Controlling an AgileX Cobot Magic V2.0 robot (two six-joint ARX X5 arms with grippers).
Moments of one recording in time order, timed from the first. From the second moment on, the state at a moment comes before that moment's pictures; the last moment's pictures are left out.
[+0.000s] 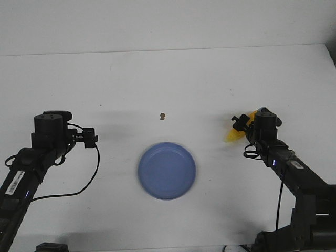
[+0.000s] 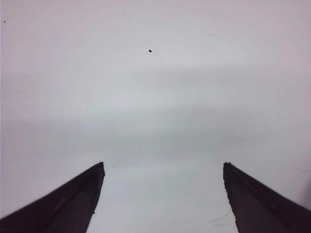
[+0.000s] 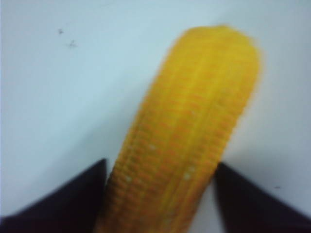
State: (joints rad) left arm -0.12 1.25 1.09 -0.48 0.03 -0.06; right arm -0.05 1.56 0.84 -0.02 -0.03 0.72
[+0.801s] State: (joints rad) left arm -0.12 1.25 1.09 -0.48 0.03 -0.06; right arm 0.44 1.25 0.84 -0.29 -0.26 0.55
